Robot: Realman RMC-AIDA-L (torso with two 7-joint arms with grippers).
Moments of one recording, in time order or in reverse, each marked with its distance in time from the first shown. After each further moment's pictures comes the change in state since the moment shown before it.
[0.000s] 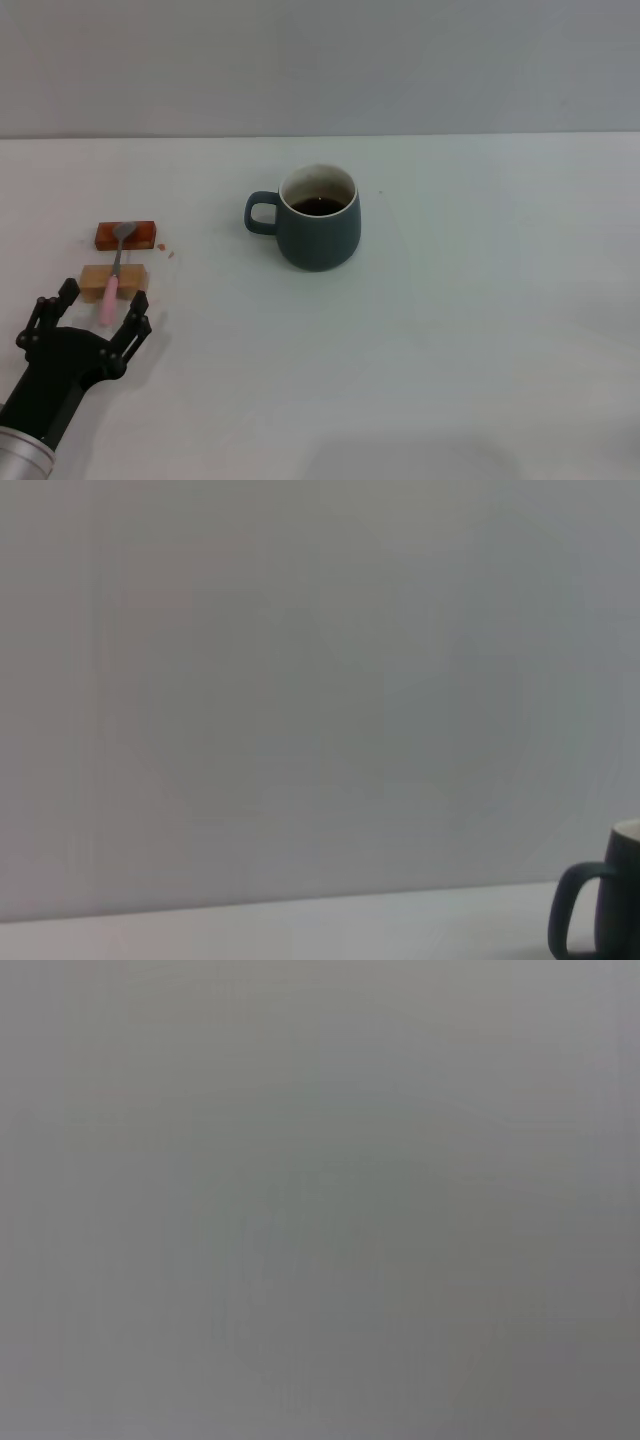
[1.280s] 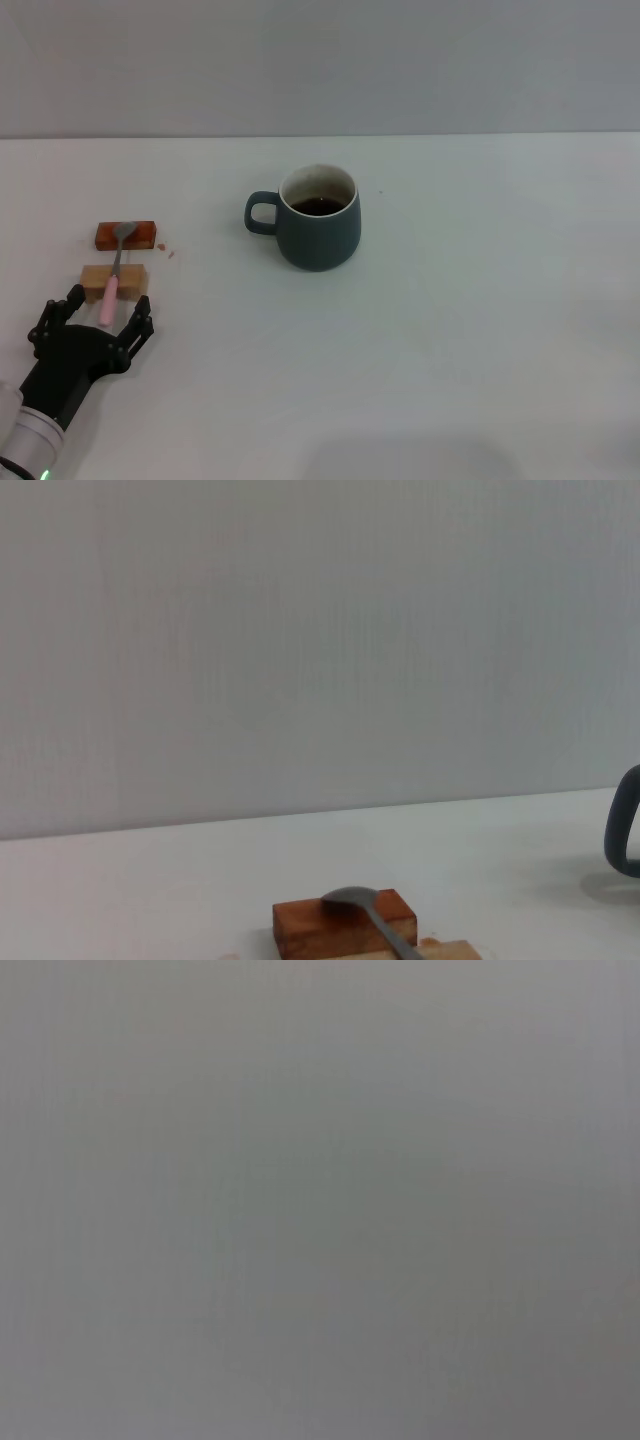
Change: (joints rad) left arm -0.074 -0.001 -0.011 0.020 -0.065 -0.168 0.027; right arm -0.011 0.001 -0.006 0.001 -0.009 -0.013 0.000
